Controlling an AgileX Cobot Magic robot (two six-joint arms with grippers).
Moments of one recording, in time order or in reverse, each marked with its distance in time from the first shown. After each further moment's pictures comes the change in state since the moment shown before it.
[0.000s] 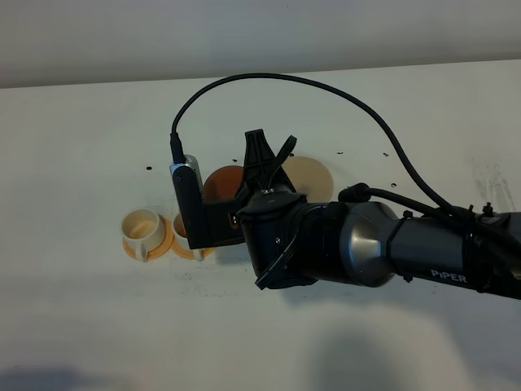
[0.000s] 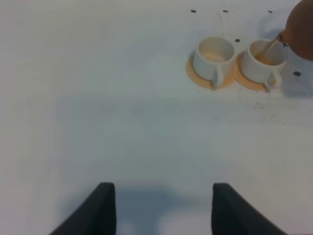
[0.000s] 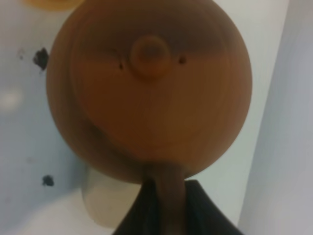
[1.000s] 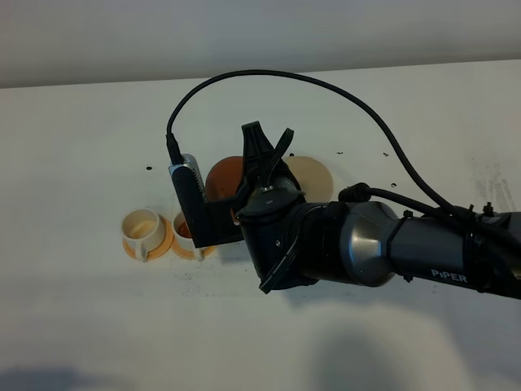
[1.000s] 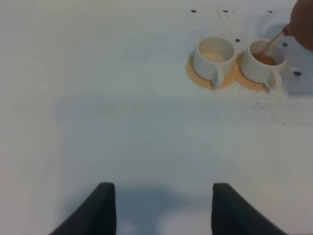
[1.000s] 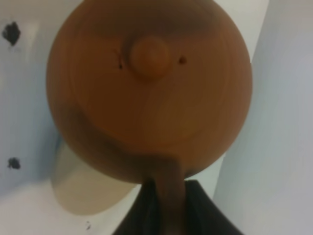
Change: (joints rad) left arm 0.000 0.000 0.000 0.000 0.000 -0.001; right arm 0.000 0.000 0.000 -0.074 0.033 -0.020
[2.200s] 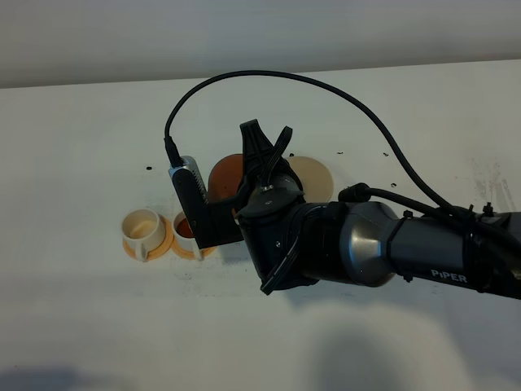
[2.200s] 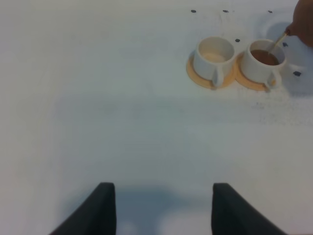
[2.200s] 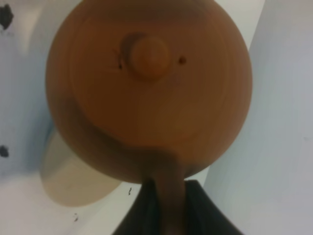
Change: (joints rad) left arm 0.000 0.000 0.000 0.000 0.000 0.001; right arm 0.000 0.000 0.000 -0.020 0.016 -0.032
